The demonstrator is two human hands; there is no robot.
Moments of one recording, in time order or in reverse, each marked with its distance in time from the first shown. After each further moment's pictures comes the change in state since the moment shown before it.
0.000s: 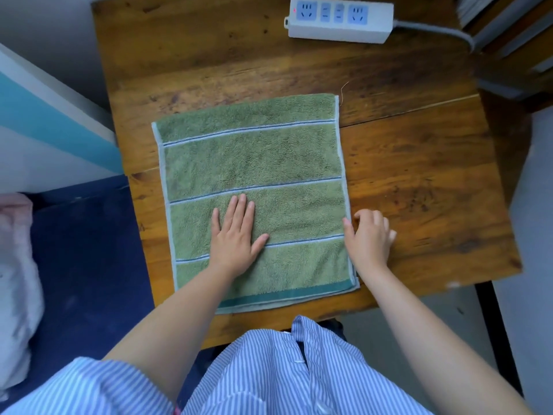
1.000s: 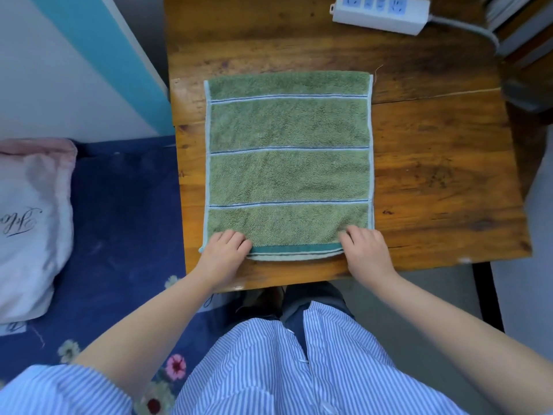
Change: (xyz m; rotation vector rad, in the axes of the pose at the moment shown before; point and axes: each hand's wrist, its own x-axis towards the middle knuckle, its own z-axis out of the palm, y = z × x) left_hand -0.119 -0.052 0.031 0.112 0.182 0.343; right_hand -0.085 0.027 0.026 -0.437 0.043 -0.893
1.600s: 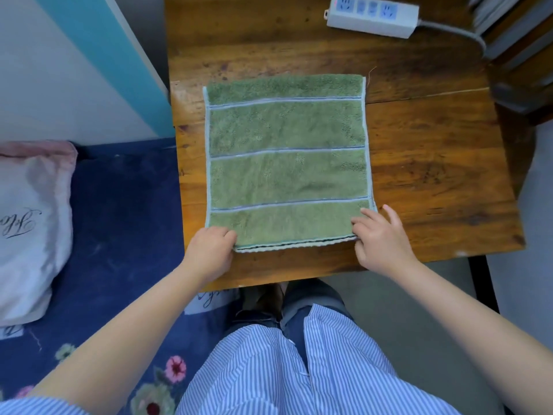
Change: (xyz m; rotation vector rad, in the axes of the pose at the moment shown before) left_hand -0.006 -0.005 -0.035 -0.098 -0.160 -0.179; right_hand -0.007 0.014 -0.043 0.005 -0.025 0.048
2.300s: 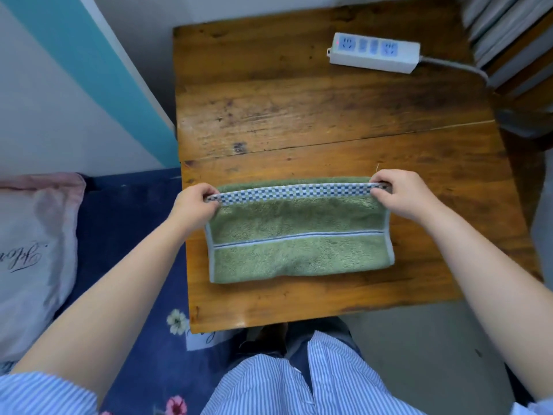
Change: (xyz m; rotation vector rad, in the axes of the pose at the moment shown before) left_hand 0.055 -0.033 -0.076 -0.745 0.053 -0.557; right_hand 0.072 0.046 -0.067 0.519 -0.158 0.308
